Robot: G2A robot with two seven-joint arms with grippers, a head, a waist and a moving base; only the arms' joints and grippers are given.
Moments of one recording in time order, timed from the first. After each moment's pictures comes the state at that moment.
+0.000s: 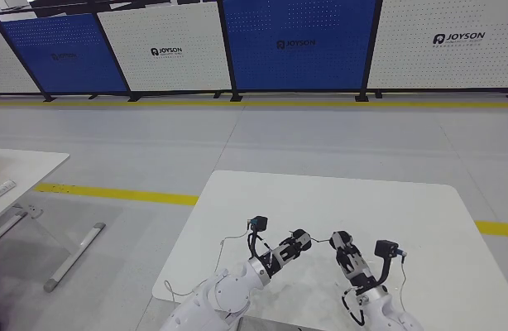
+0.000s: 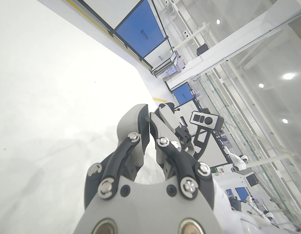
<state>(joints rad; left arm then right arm) 1.38 -1.22 -0.97 -1.52 0.14 -0.27 -0.11 -1.46 -1.27 1.08 -1.49 -0.56 -0.32 -0.15</state>
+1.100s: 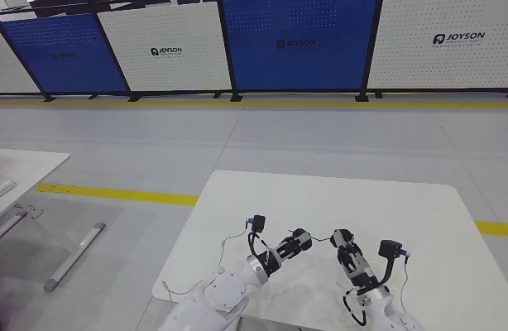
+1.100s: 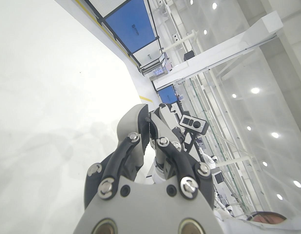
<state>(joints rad) 1.38 -1.22 -1.00 -1.51 -0.04 -0.30 -0.20 -1.49 -1.27 1.10 -1.53 -0.54 -0.34 -0.15</state>
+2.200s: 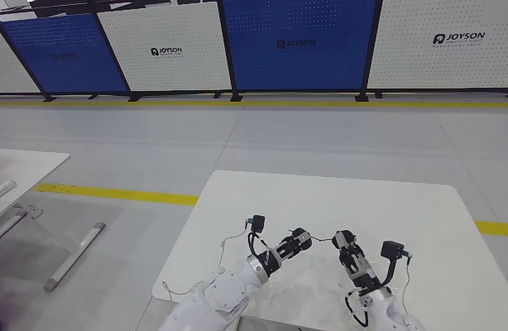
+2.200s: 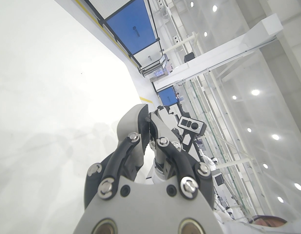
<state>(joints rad) 1.38 -1.22 -1.00 -1.51 -0.04 -0.29 -0.19 -1.49 -1.26 1.10 -1.52 -0.52 -0.34 -0.14</state>
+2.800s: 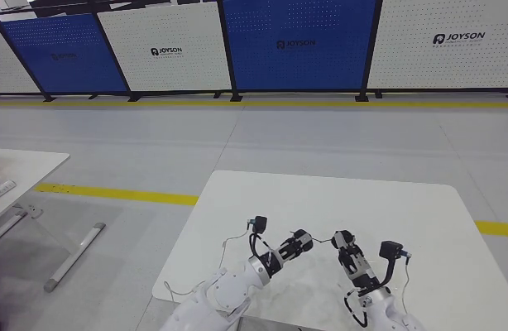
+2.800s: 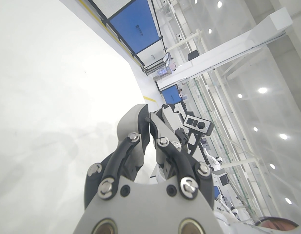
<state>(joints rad) 1.38 -1.22 -0.98 -1.51 -0.01 -0.27 -0.17 -1.49 -1.27 1.10 -1.53 -0.55 -0.34 -0.14</state>
